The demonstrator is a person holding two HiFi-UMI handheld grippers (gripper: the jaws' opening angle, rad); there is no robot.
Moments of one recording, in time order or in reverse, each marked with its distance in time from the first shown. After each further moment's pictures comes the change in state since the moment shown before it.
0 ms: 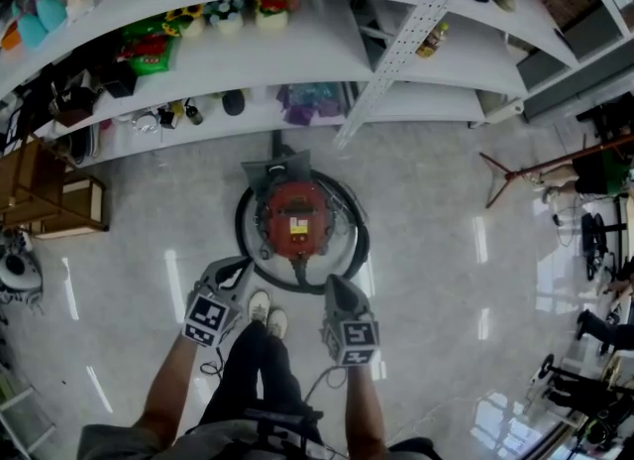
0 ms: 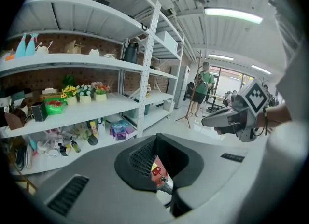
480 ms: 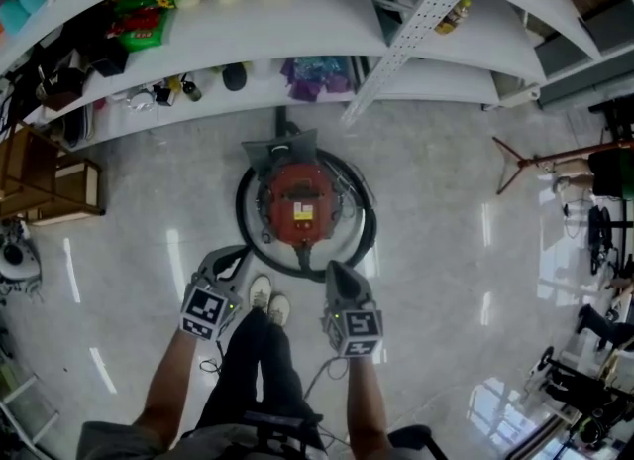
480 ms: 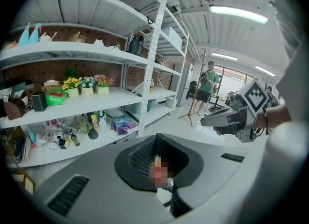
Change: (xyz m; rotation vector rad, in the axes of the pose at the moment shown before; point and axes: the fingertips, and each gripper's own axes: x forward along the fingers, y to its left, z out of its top) left arm 0.030 0.019 -0.036 -0.040 0.027 0.015; right arm 0.045 -0.009 -0.024 0.025 0.032 0.025
